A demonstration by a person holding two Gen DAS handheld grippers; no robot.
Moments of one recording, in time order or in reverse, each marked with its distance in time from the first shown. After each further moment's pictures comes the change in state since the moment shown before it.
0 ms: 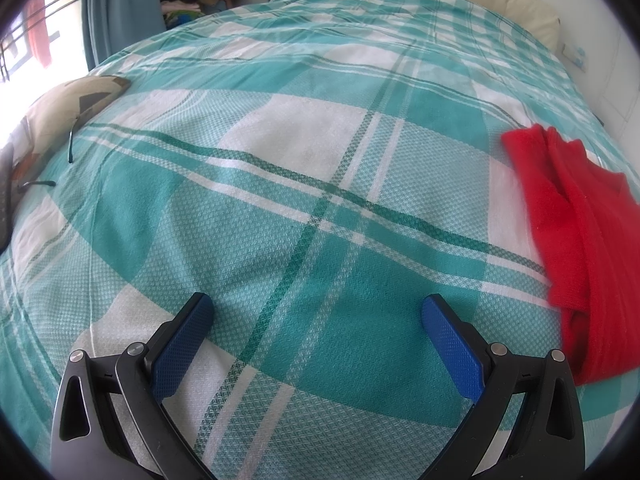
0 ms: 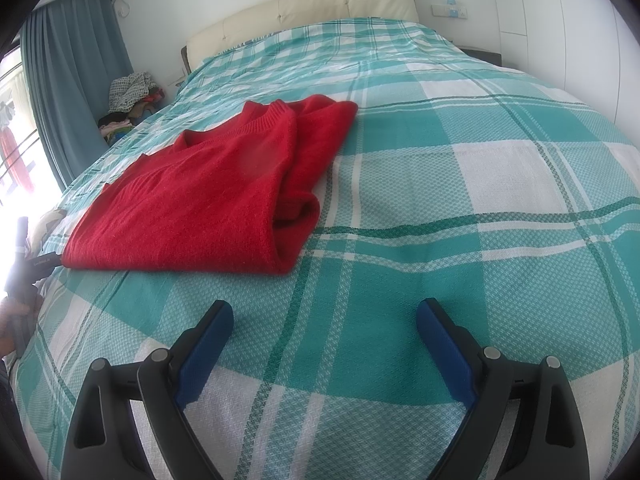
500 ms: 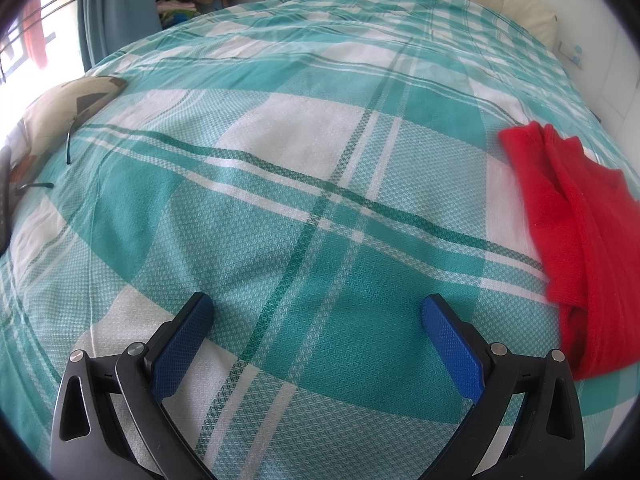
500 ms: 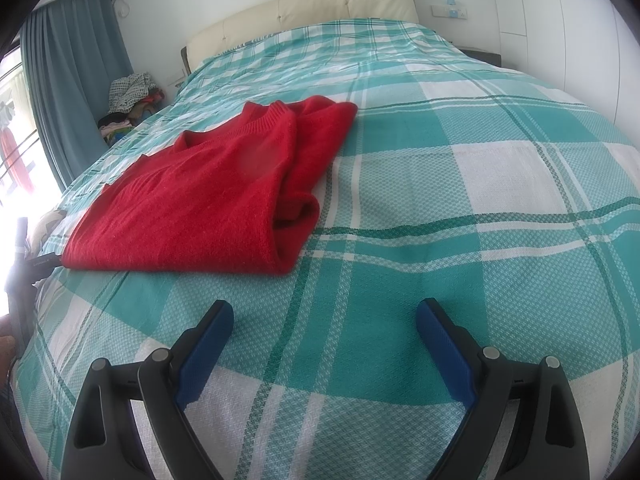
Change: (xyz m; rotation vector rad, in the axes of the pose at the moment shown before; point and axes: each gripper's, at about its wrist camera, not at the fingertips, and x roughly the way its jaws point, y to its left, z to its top) left arm -0.001 0.000 0.000 0.009 0.006 -0.013; right arm 0.000 0.000 0.001 0.004 -0.007 0.006
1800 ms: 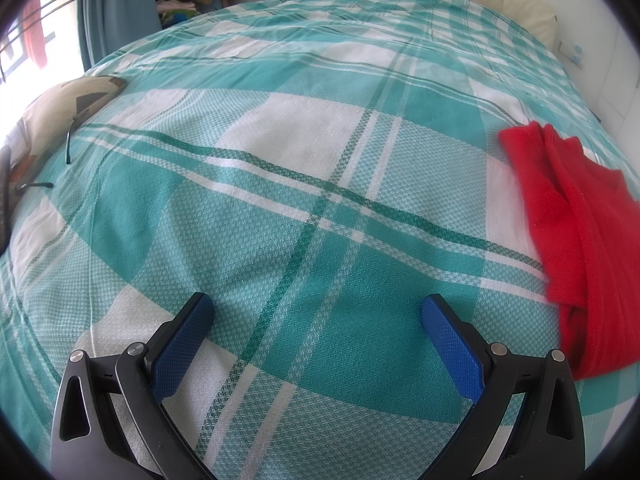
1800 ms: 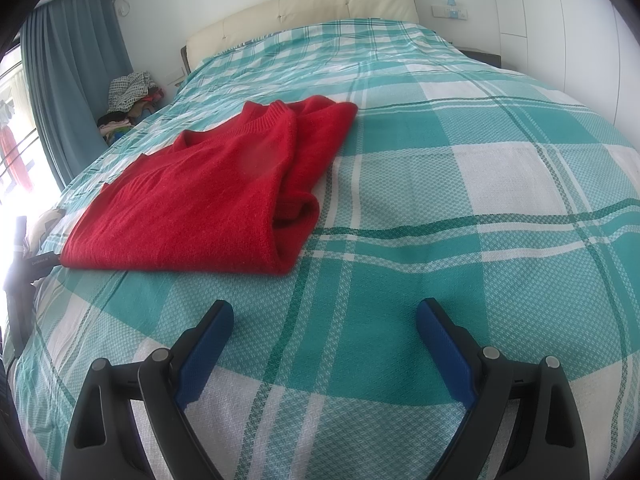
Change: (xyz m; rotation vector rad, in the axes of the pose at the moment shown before) left arm 0.000 0.000 0.000 0.000 0.000 -0.001; right arm 0.001 -0.002 -0.001 -0.008 0.003 -0.009
